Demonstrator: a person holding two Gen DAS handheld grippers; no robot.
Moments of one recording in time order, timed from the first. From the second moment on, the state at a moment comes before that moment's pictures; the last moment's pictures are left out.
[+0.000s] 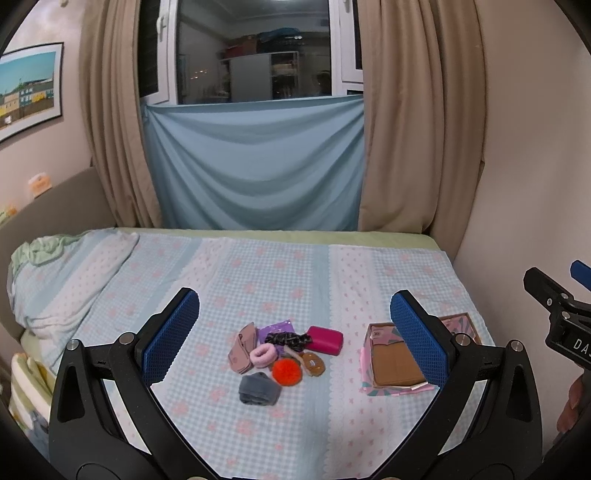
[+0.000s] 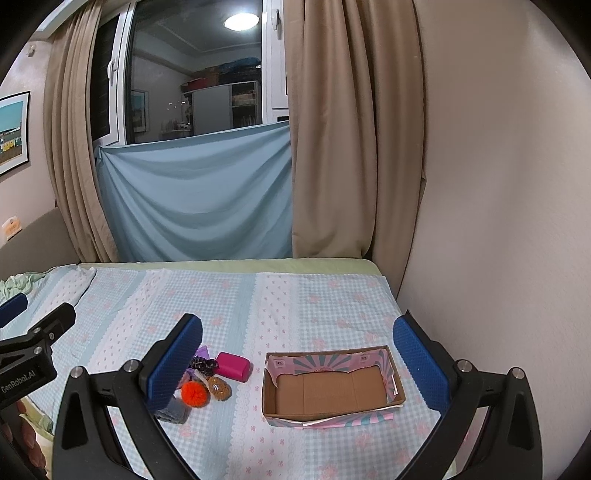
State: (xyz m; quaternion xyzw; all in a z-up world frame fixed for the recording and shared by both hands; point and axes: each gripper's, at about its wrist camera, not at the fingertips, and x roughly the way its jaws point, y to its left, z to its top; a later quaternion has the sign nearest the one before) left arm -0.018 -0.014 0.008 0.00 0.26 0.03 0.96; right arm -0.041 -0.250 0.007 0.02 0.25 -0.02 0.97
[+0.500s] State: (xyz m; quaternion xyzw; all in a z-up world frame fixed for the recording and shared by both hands) left arm -0.019 -0.017 0.012 0.00 0.26 0.02 0.96; right arm -0.047 -0.249 0.005 0.02 0.25 -0.02 0.97
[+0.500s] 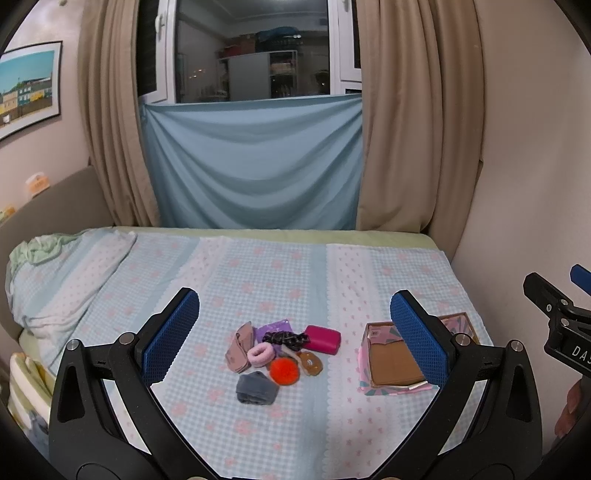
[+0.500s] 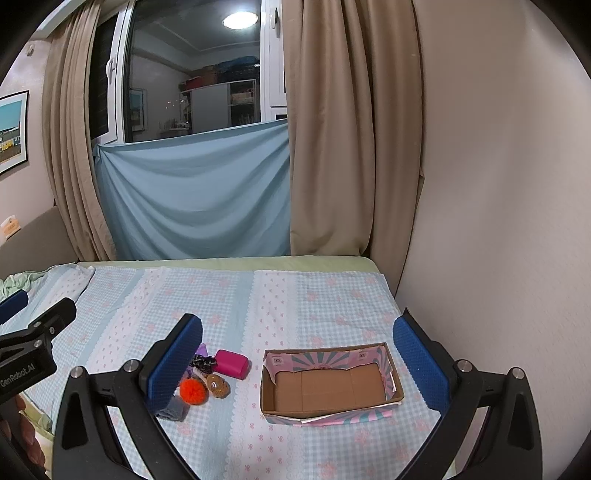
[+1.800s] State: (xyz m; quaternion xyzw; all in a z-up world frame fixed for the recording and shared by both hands) left arm 0.062 0.076 -0.213 -0.07 0.40 0.07 0.91; right arm 0.083 -0.160 -0.137 -0.03 0.37 0.13 0.92
